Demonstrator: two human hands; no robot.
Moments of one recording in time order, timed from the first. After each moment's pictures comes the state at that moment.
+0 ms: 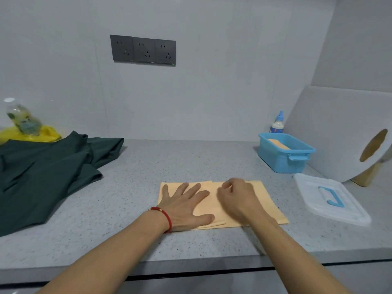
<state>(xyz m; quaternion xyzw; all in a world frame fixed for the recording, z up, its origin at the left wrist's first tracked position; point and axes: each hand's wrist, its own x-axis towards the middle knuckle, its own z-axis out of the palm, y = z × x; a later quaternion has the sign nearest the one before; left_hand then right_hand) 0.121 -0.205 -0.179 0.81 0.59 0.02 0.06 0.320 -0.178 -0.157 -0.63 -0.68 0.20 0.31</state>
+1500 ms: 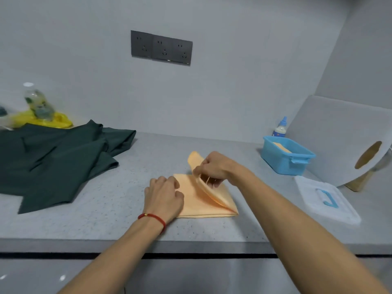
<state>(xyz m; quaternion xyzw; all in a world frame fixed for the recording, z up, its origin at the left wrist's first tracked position) 0.083 -0.261 -0.162 0.62 0.73 0.29 0.05 0.238 -0.190 -0.065 -0.55 -0.76 0.33 0.14</state>
